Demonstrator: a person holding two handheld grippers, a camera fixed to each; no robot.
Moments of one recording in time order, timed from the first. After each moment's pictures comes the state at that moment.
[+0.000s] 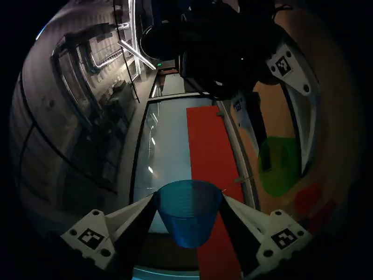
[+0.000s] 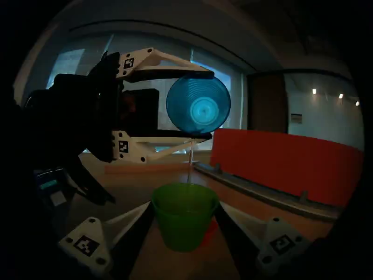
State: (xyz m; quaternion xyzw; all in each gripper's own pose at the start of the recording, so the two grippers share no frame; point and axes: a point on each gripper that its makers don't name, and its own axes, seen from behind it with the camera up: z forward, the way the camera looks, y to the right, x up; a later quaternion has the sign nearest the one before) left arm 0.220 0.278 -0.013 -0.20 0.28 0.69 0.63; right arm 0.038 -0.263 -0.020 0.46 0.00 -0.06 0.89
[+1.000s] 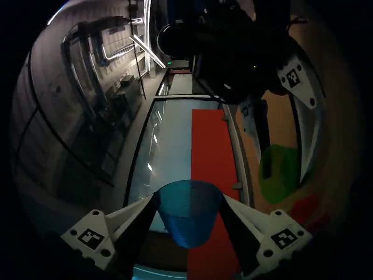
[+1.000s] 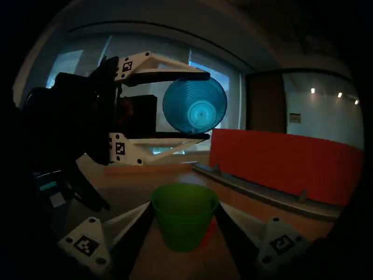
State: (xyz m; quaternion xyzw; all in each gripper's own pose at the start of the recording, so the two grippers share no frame) left arm 0.223 0.274 -0.008 -0.21 0.27 0.64 0.68; right arm 0.040 -0.262 -0.017 0.46 0.00 -0.06 0.89
